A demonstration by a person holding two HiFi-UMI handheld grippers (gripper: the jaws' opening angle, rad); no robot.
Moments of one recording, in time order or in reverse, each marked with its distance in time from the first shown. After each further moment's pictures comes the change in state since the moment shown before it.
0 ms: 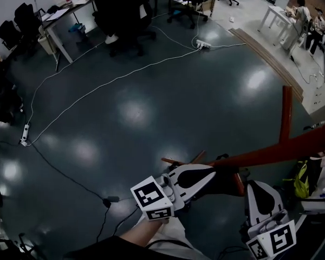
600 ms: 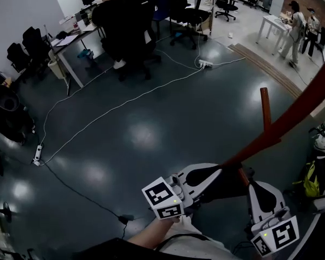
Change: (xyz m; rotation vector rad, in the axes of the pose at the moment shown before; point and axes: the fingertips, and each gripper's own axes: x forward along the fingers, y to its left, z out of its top) left arm -0.010 -0.042 0.045 0.081 -0.014 -0.033; right arm -0.037 0.034 0.028 -0.028 -0.092 -0.006
